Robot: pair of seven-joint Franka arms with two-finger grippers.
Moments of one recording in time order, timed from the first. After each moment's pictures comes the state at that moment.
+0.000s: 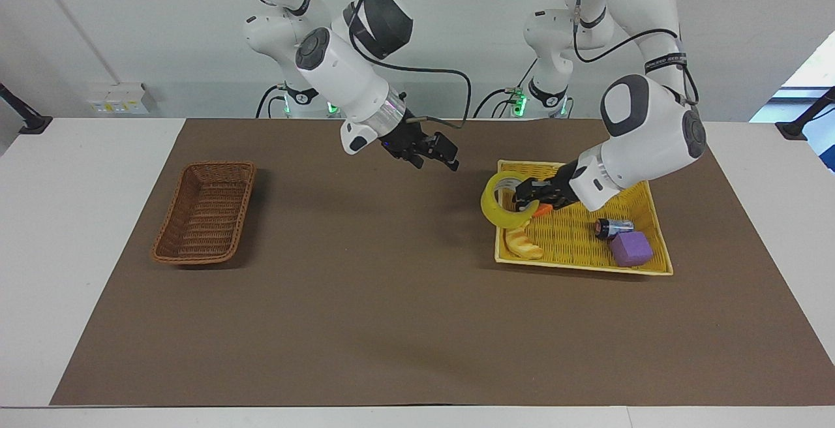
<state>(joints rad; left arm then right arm) -0.12 0.27 -0.13 -1.70 -0.58 1.81 -0.03 0.54 0.16 -0.09 -1.74 0.70 2.10 0.67</state>
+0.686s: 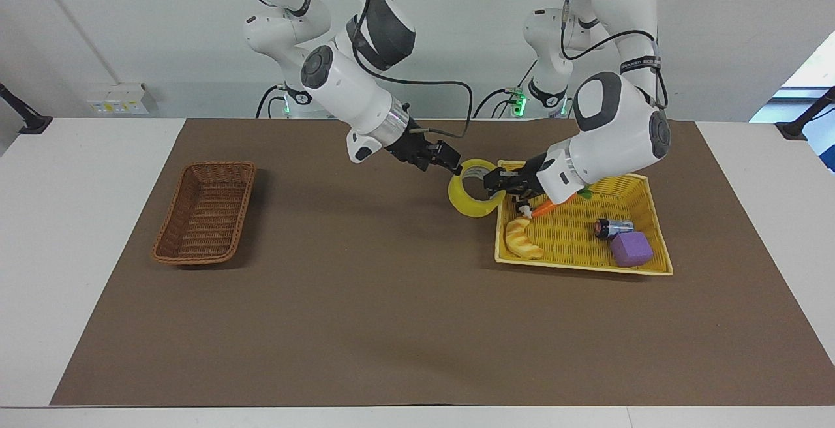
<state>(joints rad) -0.18 0.26 -0.18 -1.71 -0.71 1.83 -0.10 0.54 0.19 -0.09 -1.77 0.72 2.10 0.66</state>
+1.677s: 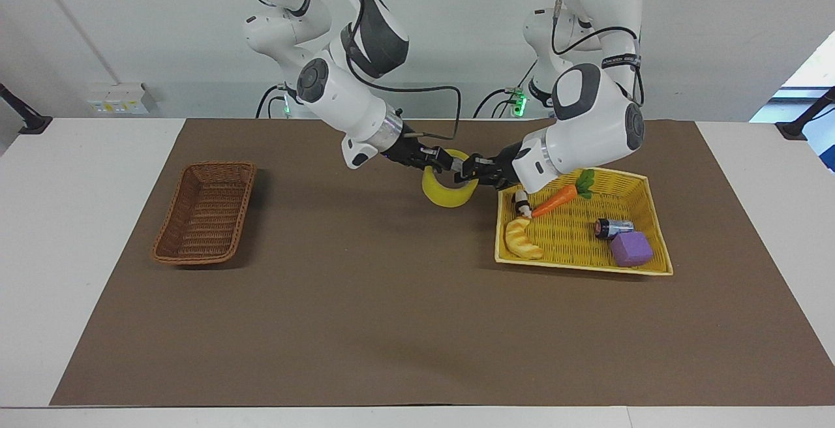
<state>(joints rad) -0.19 0.25 -0.19 -1.71 -0.77 1.84 -0.11 0.53 0.18 -0.09 -1.81 0.73 2.04 0.59</state>
